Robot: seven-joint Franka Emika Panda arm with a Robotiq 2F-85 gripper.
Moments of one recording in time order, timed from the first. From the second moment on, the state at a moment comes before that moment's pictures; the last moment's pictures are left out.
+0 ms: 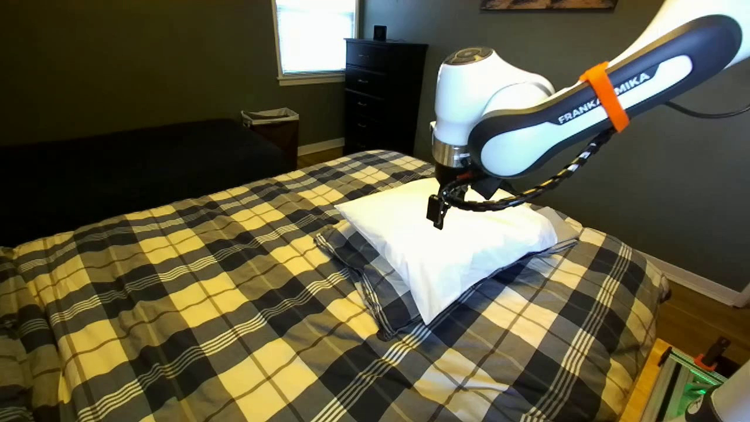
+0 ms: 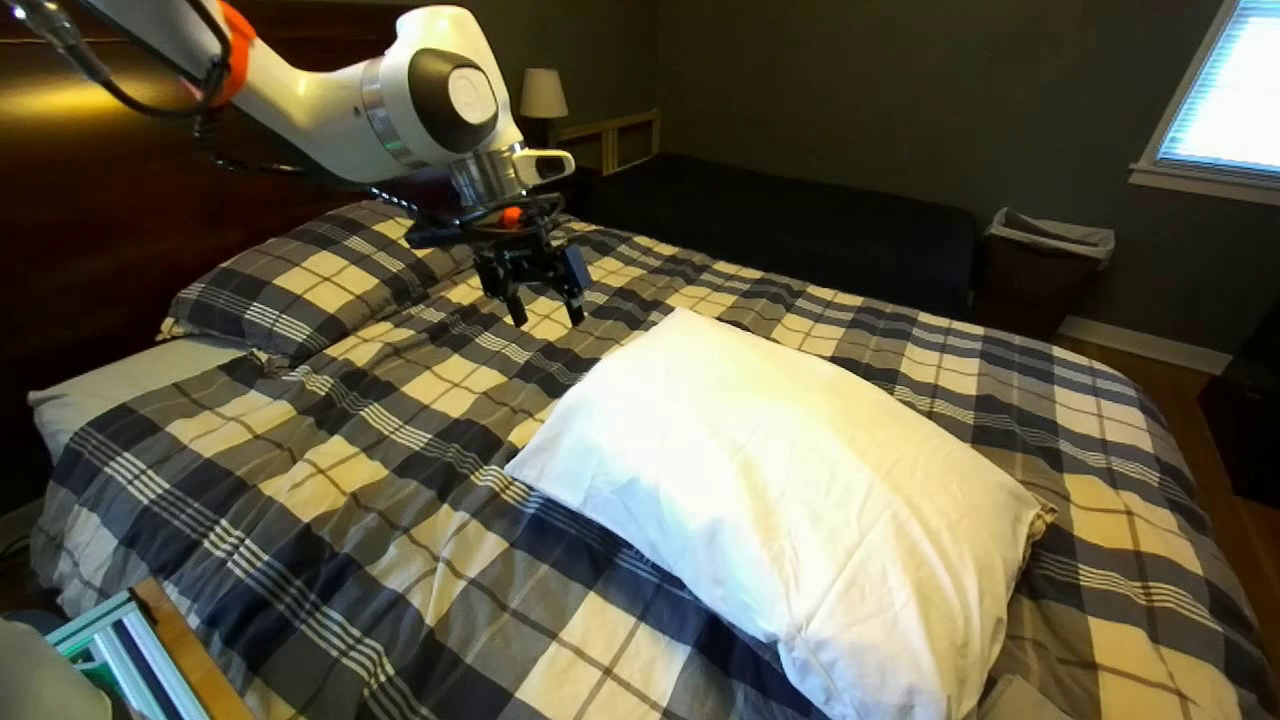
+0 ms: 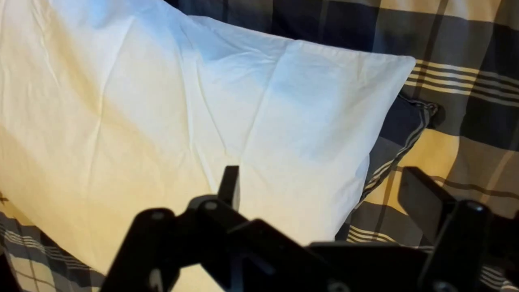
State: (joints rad) arm 0.03 -0.02 0.14 -2.27 -0.40 2.29 0.22
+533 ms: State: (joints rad) arm 0.03 0.02 0.13 -2.24 -0.42 2.30 0.24
